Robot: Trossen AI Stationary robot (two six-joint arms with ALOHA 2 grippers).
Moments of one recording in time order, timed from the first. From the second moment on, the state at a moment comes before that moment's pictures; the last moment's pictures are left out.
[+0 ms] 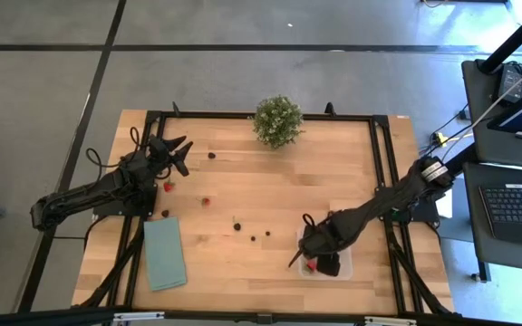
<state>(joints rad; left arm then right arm) 0.44 0.11 0.01 0.06 -0.40 -0.12 0.50 1.74 1.25 -1.07 -0.13 0.77</state>
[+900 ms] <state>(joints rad) 0.44 0.11 0.01 0.06 -0.40 -0.12 0.18 1.74 1.79 -0.97 -0.12 -0.35</state>
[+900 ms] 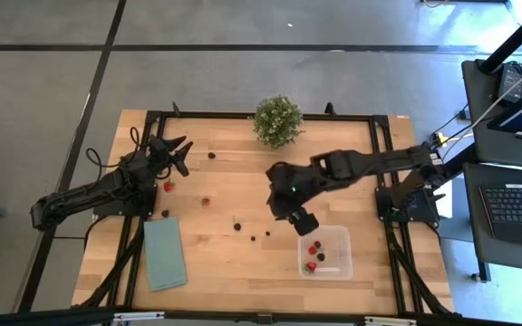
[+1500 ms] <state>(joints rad) 0.44 0.11 0.01 0.06 -0.40 -0.12 -0.05 1.72 1.33 -0.39 -0.68 -0.51</state>
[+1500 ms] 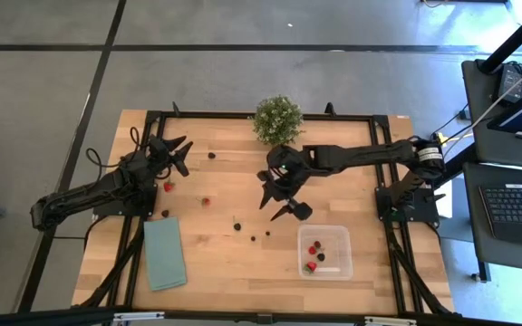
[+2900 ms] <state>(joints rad) 0.44 0.11 0.01 0.06 -0.40 -0.12 -0.10 1.94 0.87 0.60 -0.60 -0.51</state>
